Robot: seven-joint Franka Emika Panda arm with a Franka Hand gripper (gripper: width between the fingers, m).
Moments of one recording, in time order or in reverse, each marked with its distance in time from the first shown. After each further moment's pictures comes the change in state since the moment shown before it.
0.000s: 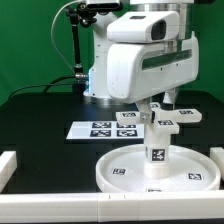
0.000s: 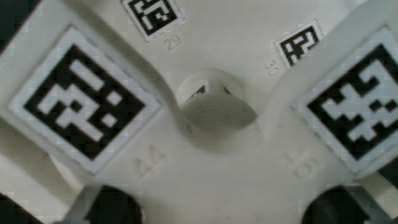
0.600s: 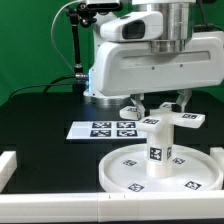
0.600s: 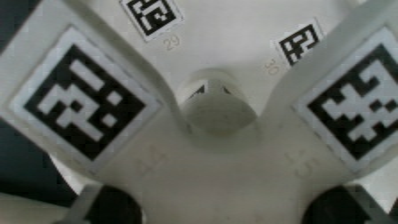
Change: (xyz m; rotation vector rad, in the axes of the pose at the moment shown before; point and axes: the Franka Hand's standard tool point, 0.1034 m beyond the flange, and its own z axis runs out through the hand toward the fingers) arm 0.002 -0.004 0.000 0.007 0.010 0.538
